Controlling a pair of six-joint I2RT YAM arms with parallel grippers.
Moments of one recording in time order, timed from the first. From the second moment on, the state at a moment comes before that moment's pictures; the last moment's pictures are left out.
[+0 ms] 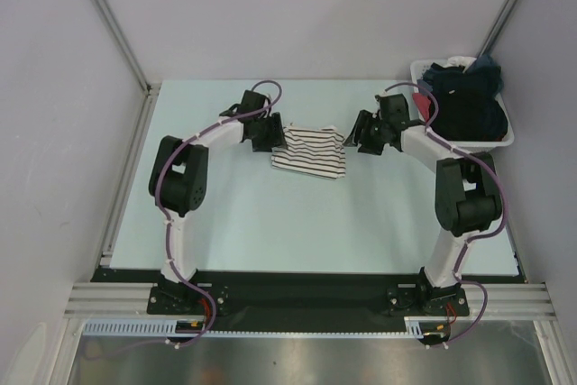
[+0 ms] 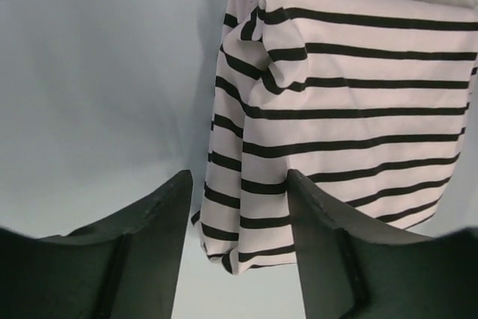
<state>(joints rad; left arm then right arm) -0.36 2.11 1.56 -0.39 0.21 -0.47 0.21 1.86 1.30 -0.28 -0.29 0.53</state>
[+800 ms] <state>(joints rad) -0.35 2.16 1.58 -0.43 0.24 -0.46 0.21 1.76 1.14 -0.20 -0.31 0.54</state>
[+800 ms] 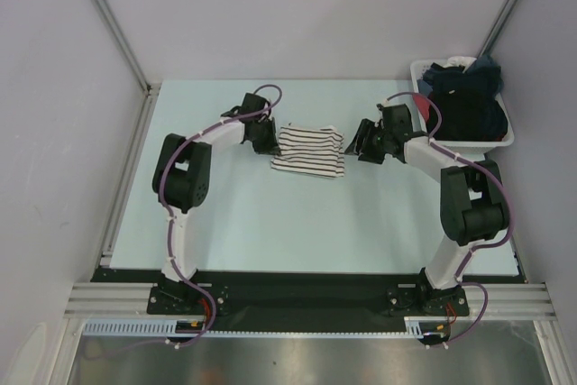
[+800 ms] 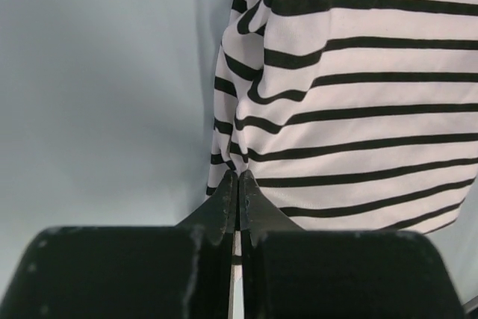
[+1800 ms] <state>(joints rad) 0.37 1.64 0.77 -0.06 0.30 -0.59 0.21 1.76 1.11 -0.17 -0.35 0.55</state>
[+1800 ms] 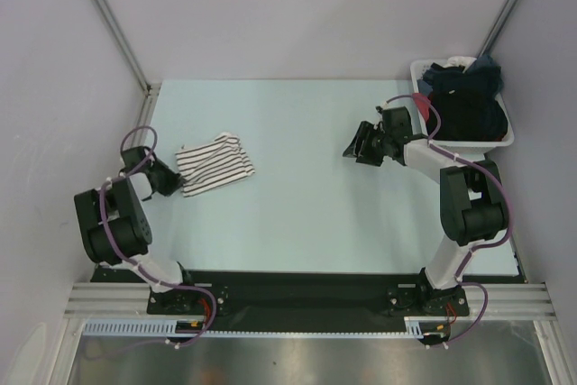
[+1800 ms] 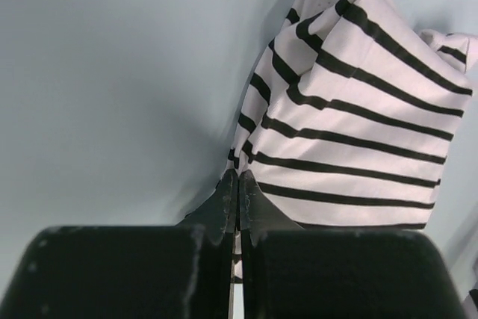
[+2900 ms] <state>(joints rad) -0.05 1.32 0.58 0.17 0.23 -0.65 0.30 1.62 0.82 0.26 -0.14 0.47</state>
